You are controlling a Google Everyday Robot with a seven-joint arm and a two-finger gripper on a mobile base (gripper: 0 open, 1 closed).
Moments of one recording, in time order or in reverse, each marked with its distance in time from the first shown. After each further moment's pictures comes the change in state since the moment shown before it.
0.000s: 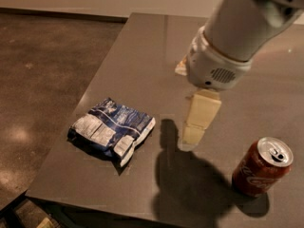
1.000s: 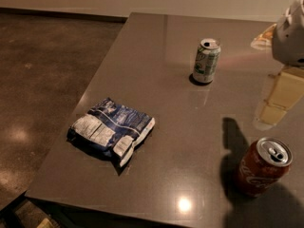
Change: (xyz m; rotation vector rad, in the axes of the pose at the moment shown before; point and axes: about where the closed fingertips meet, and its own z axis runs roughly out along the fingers) arm 0.111 -0.027 -0.079 0.190 0.131 0.126
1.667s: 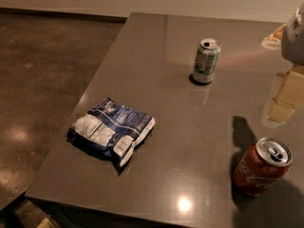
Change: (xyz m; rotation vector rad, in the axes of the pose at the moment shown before) arm 0.021 -0.010 0.000 0.019 0.025 0.045
